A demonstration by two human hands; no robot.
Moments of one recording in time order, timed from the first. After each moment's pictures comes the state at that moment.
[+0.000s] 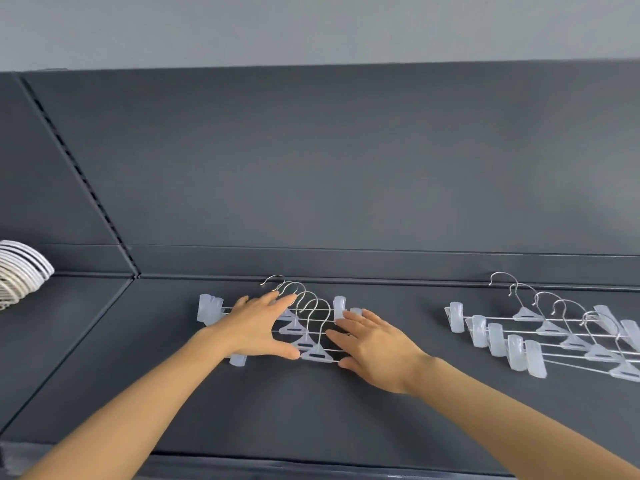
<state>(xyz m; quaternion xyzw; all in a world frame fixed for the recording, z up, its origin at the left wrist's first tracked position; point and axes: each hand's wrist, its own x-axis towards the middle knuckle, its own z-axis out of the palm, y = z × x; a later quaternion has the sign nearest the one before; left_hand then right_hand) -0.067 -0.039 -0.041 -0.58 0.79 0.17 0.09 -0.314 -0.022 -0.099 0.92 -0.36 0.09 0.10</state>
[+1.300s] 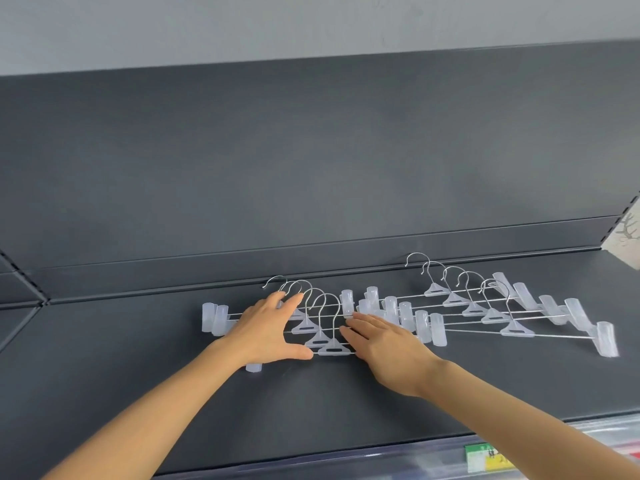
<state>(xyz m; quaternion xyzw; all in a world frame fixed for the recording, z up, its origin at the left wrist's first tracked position) -0.206 -0.032 -0.054 -0.55 0.82 0.16 0.06 -0.446 0.016 -0.111 0.88 -0.45 0.12 0.09</state>
